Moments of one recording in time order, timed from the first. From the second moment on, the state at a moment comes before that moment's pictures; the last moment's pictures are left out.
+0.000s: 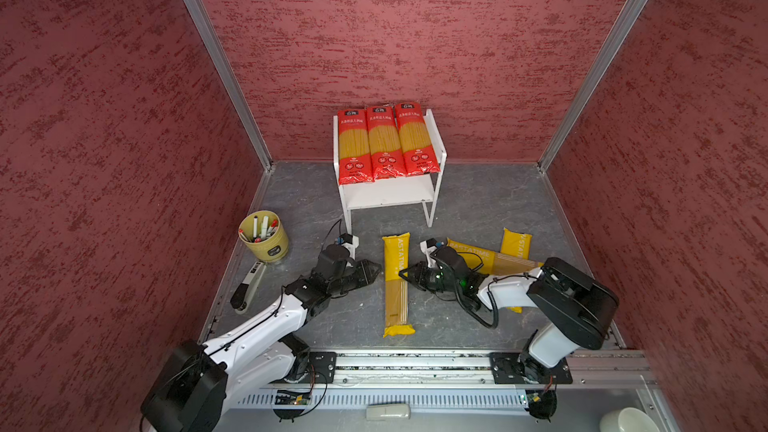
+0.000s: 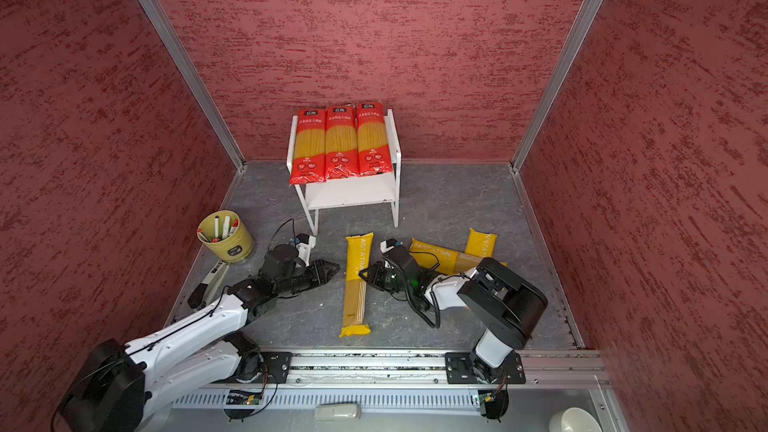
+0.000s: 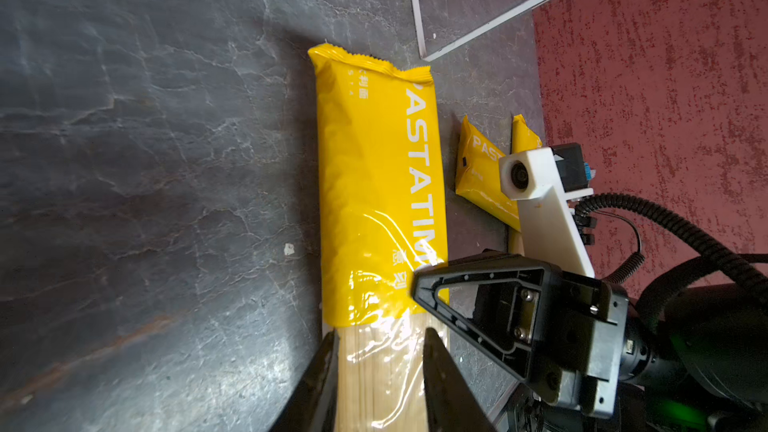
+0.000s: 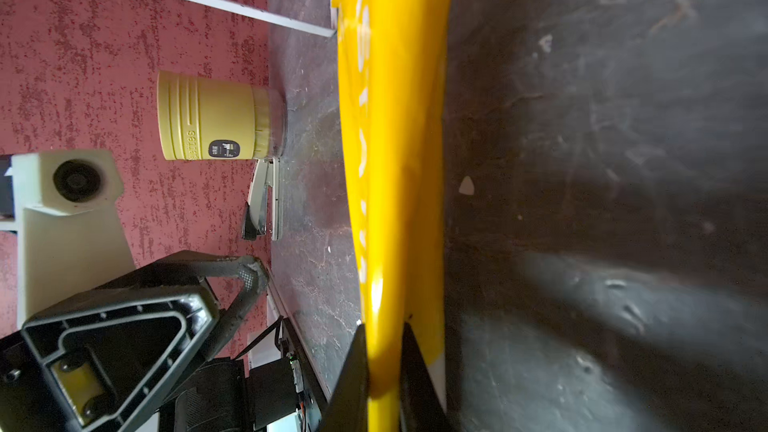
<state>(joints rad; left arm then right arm) -0.56 0.97 0.39 -0.03 0.27 -0.85 0.82 1.61 0.50 0.64 -0.30 1.18</state>
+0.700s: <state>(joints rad) -0.53 0.89 0.30 0.11 0.37 -0.80 0.82 1.35 0.50 0.58 -0.22 0.84</state>
